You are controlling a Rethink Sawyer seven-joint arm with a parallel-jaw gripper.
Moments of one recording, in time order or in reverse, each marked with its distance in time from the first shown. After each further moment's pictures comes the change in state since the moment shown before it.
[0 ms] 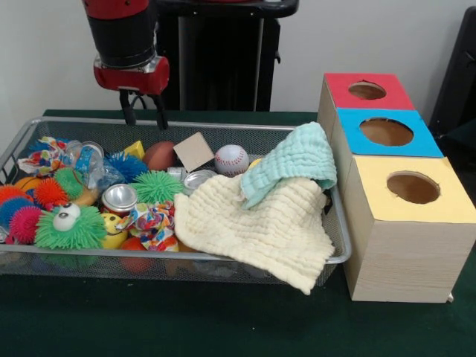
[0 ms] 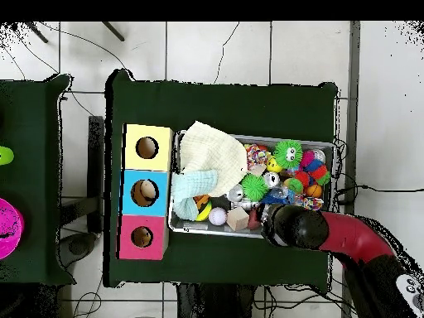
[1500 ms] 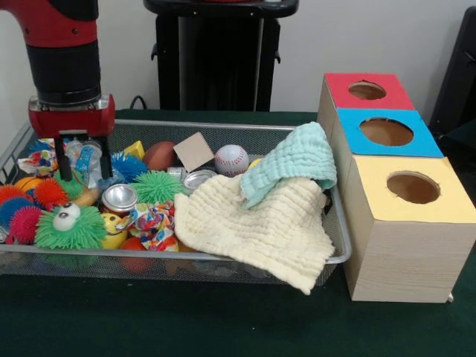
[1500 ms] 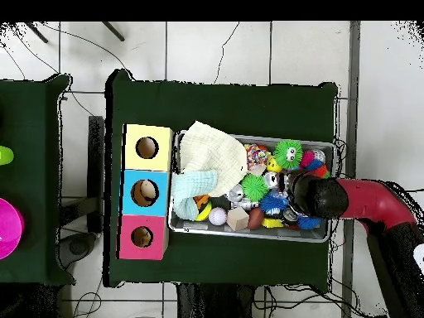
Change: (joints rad) arm -0.100 0.118 0.195 -0.258 -0.253 0.036 -0.293
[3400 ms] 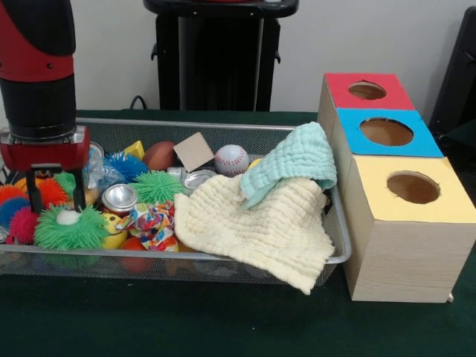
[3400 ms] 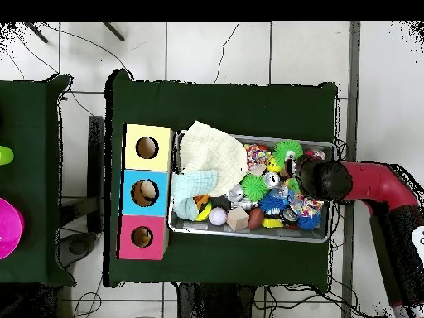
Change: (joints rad) arm 0.000 0.104 0.050 -0.167 -0.112 0.076 -0.028
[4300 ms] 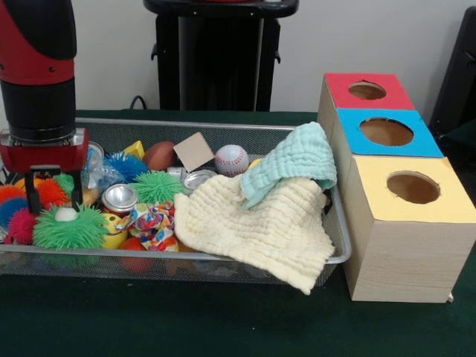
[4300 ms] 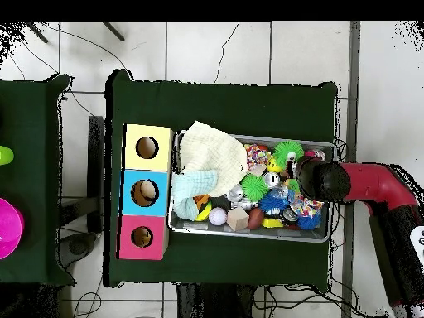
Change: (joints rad) arm 0.000 0.001 0.000 0.000 -0.032 -0.001 0.000
